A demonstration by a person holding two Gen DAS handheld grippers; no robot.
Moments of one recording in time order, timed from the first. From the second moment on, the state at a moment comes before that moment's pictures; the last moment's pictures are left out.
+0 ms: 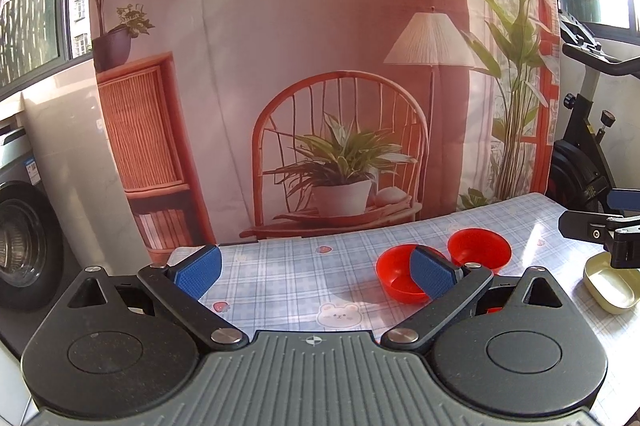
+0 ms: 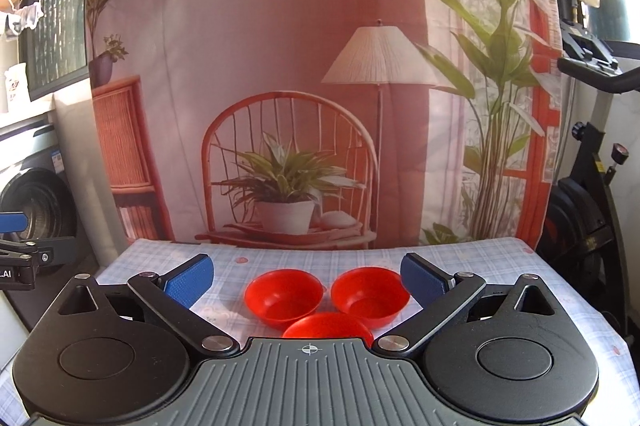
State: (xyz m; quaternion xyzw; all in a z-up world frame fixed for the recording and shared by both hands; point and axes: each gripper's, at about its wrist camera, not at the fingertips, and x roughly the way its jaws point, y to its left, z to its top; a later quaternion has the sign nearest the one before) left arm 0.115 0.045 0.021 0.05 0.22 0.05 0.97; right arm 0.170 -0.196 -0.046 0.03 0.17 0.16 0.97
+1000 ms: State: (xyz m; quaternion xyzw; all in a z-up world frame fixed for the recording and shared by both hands) left arm 0.170 0.085 -0.148 -0.02 0.42 0.03 0.91; right arm 0.217 -0.135 -0.166 0.01 0.30 0.21 0.93
